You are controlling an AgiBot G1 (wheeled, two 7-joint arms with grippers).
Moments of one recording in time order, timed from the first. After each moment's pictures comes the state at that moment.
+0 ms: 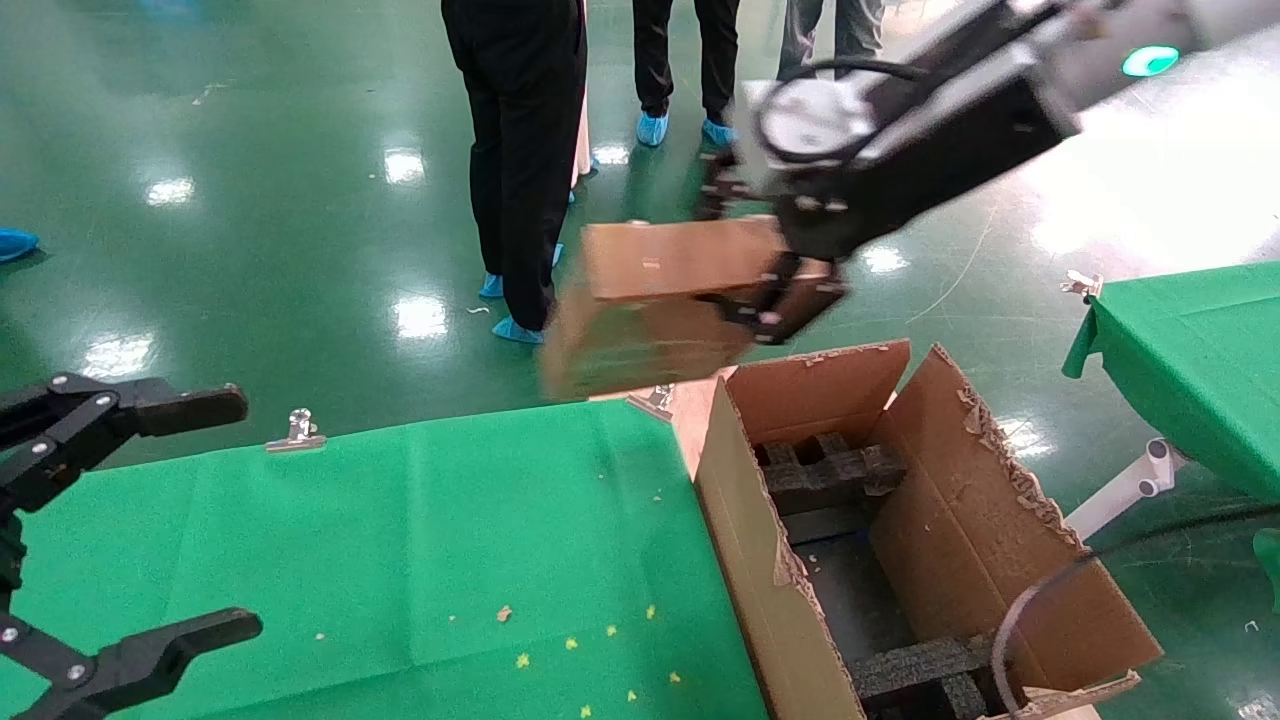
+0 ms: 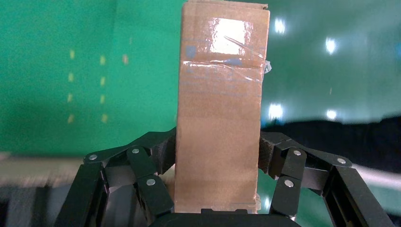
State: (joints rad) left arm -1.09 0.59 0.33 -1.27 0.70 1.48 -0.16; right arm 2.30 -0.91 -1.43 0.57 -1.15 -1.60 -0.22
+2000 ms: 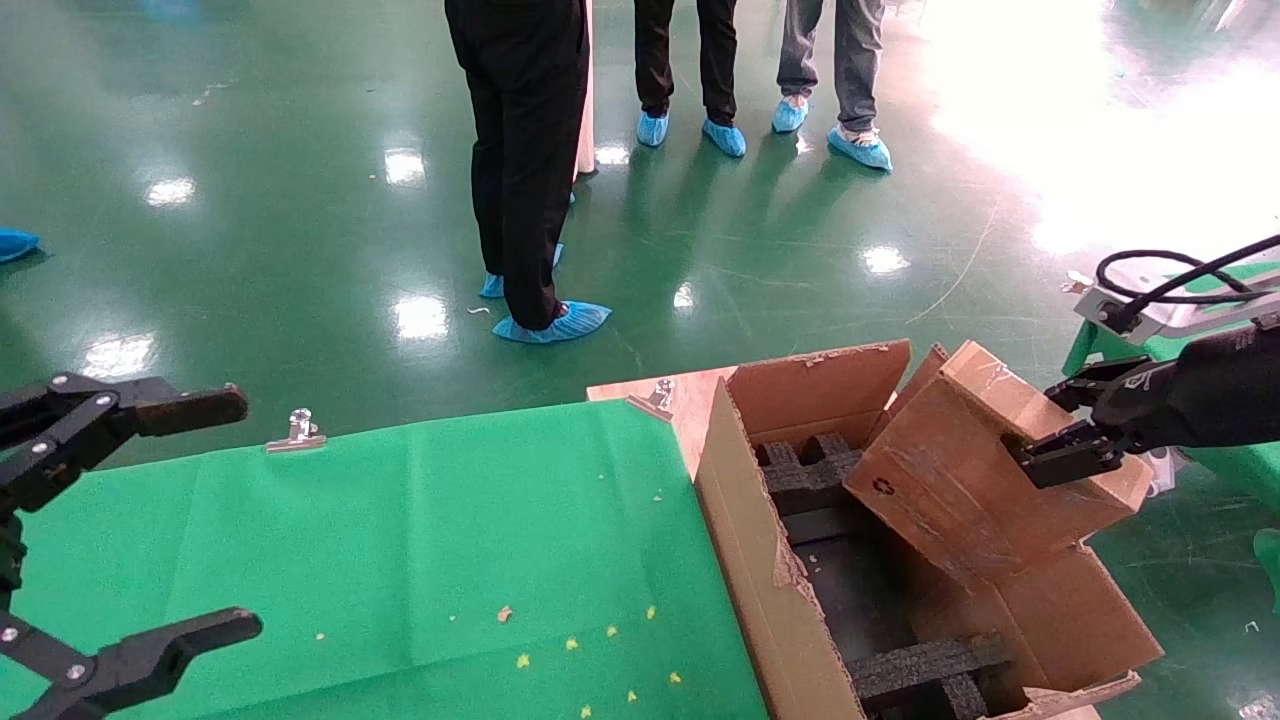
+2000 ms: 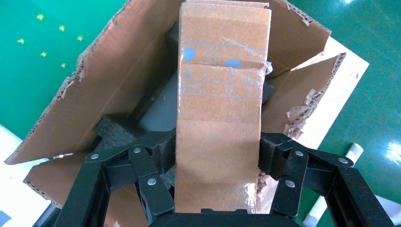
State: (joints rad) left arm -1.09 0.59 0.33 -1.27 0.70 1.48 -0.16; right arm 2.41 -0.38 -2.06 0.76 -0.96 -1.30 0.42
